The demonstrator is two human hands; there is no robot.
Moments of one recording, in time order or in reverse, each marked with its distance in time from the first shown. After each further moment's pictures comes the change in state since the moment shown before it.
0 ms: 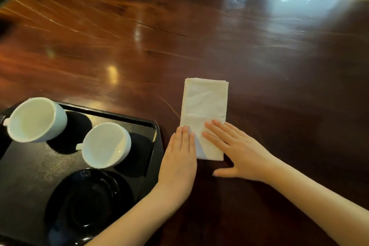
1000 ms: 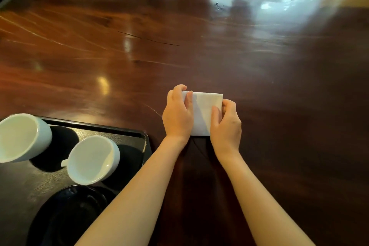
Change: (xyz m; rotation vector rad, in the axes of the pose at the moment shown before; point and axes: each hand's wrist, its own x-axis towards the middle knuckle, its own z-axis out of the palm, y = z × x) left_hand 0.122 0.002 -0.026 -0.887 0.596 -0.235; right_hand 0.064 -0.015 -0.008 0.791 0.996 0.853
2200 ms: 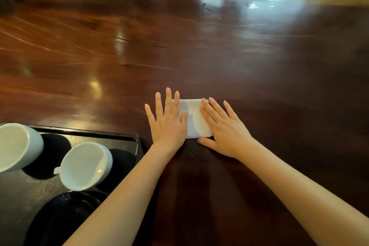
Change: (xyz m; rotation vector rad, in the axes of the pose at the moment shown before) left_hand -0.013 -0.015 -0.003 0.659 -0.338 0.135; right_hand 0.031 0.029 -0.046 -0.878 -0.629 -0.696
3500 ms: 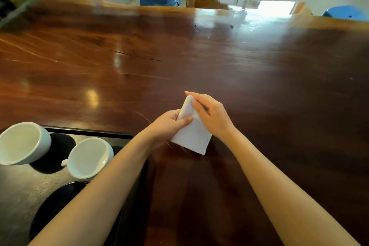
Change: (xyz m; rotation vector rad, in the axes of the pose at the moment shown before) left_hand -0.027 0.014 -0.091 -1.154 -0.638 0.005; right_hand 0.002 -0.017 -0.059 0.942 0.419 0.134
